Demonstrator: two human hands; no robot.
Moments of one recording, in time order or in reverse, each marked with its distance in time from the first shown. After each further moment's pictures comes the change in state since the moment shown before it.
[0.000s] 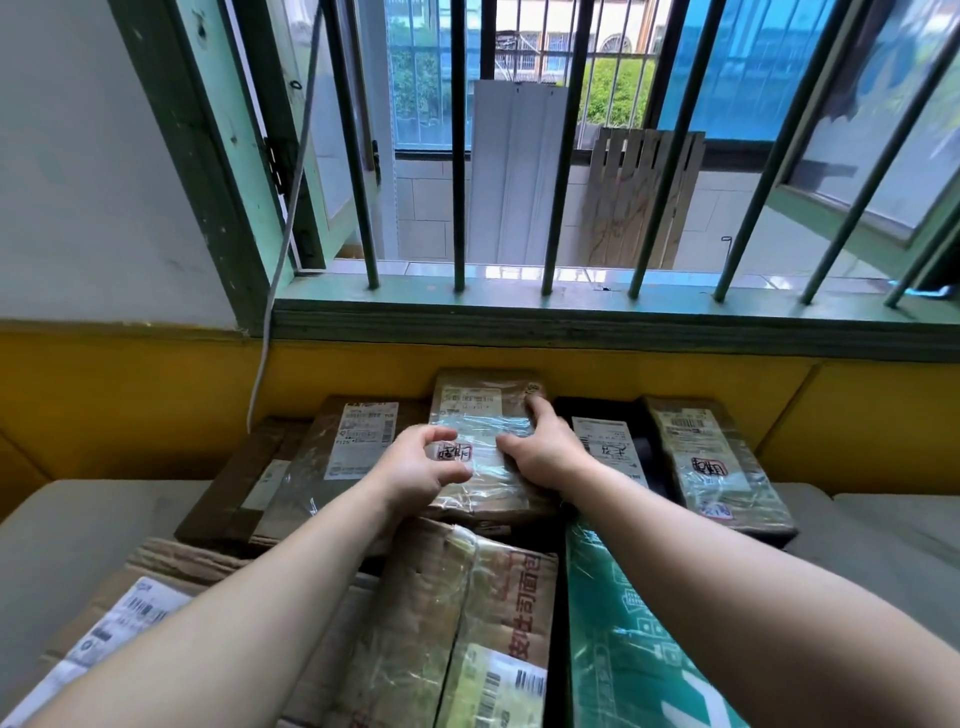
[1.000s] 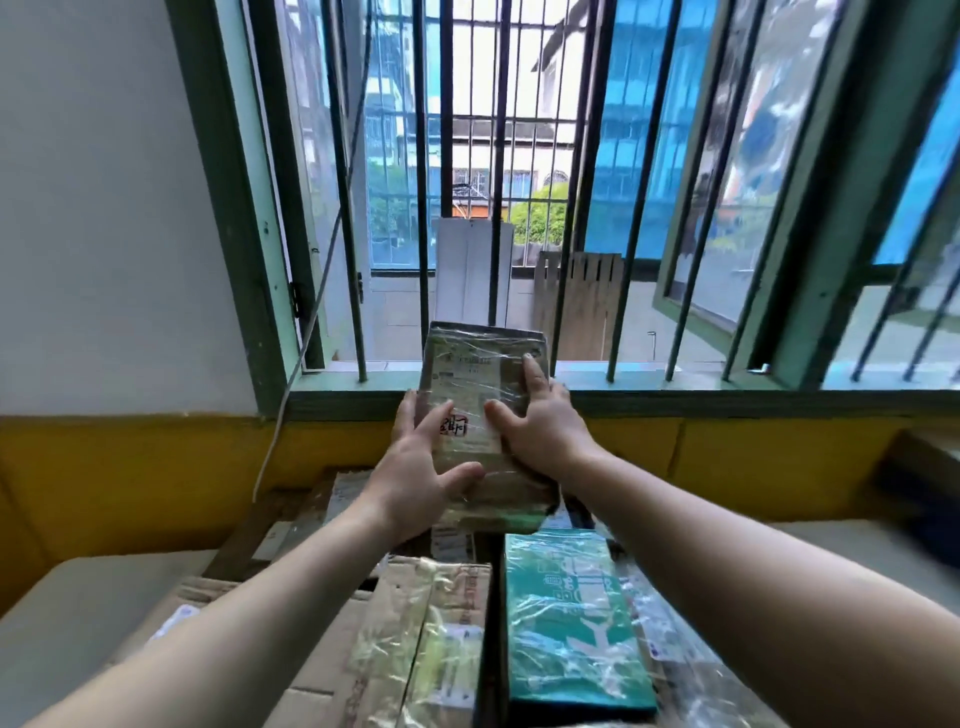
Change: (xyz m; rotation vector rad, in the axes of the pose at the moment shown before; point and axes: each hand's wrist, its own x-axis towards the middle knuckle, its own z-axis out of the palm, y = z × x) left_hand -0.161 0.115 -0.012 0.265 0.138 0.484; right_hand -0.167 -0.072 -0.124 0.007 0.294 -0.284
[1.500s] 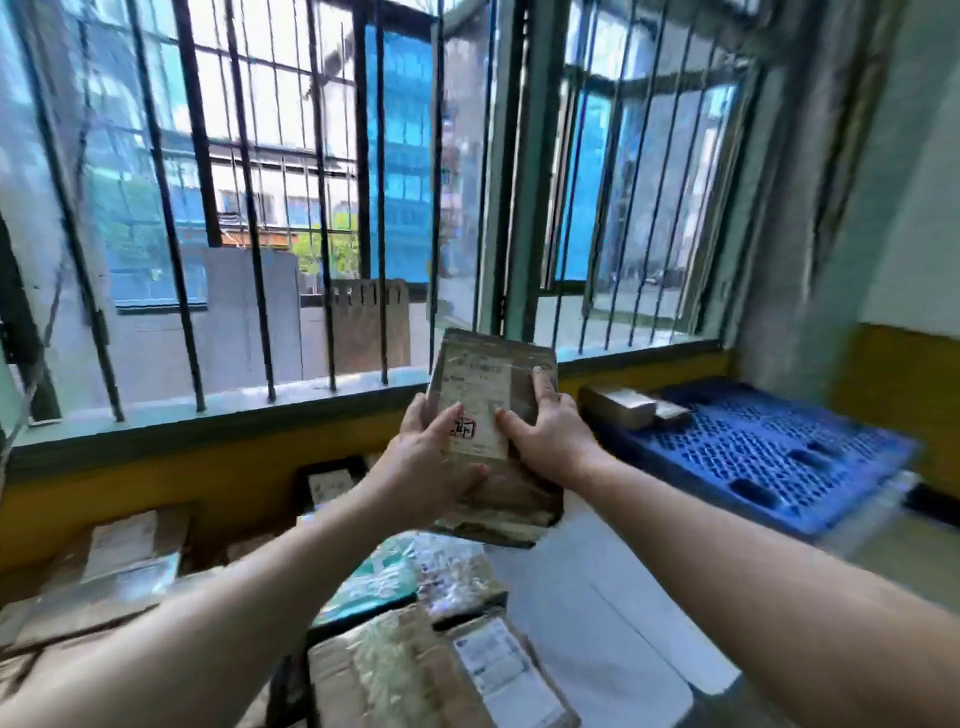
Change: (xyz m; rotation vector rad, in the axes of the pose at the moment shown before) left_hand -0.103 0.174 0.093 -0.163 -0.428 0.317; right_hand -0.223 0.061 -0.190 -0.134 0.309 0.338
